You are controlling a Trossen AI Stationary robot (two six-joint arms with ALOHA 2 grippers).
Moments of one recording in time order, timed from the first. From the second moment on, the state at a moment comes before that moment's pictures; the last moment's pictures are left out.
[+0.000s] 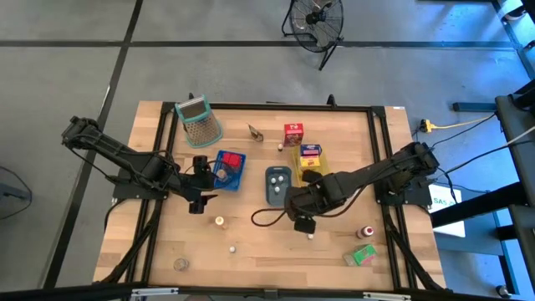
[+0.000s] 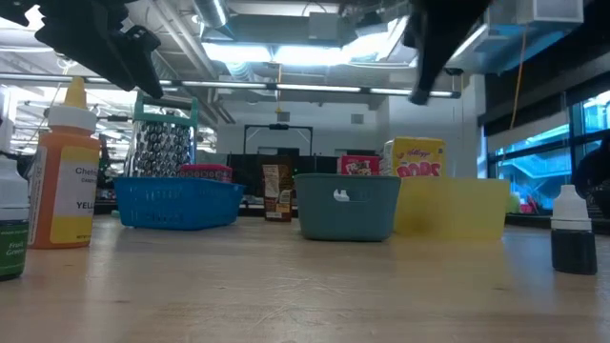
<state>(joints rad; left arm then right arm) -0.40 1.01 0.77 -0.72 -0.43 -0.24 0.38 1.79 1.56 -1.12 0.20 0.52</state>
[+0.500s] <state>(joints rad) -0.40 1.01 0.77 -0.71 -0.43 -0.24 0.22 1.80 1.56 -1.00 0.21 0.29</state>
